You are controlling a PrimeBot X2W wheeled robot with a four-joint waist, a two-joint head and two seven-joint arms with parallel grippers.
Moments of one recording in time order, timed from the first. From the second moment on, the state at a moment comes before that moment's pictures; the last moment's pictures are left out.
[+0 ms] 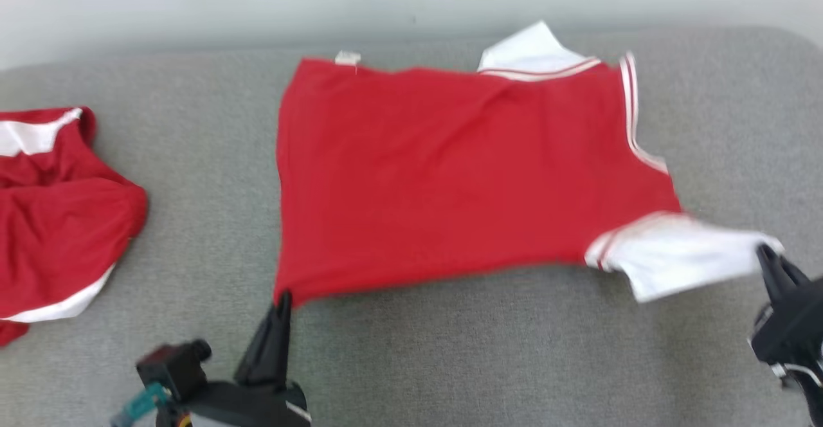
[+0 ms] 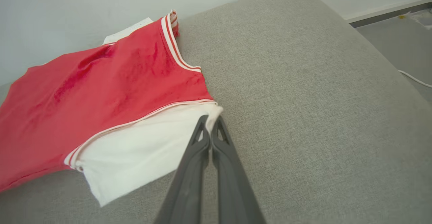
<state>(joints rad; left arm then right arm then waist) -0.21 0.26 -0.42 0.22 -0.87 -0.03 -0.24 -0.19 -0.07 -0.36 -0.14 0.29 0.13 0.69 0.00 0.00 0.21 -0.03</state>
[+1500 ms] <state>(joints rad) -0.07 0.38 -0.52 0.11 -0.81 0.19 0.01 0.06 -0.05 -0.40 -0.23 0.35 0.13 0.89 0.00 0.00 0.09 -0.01</state>
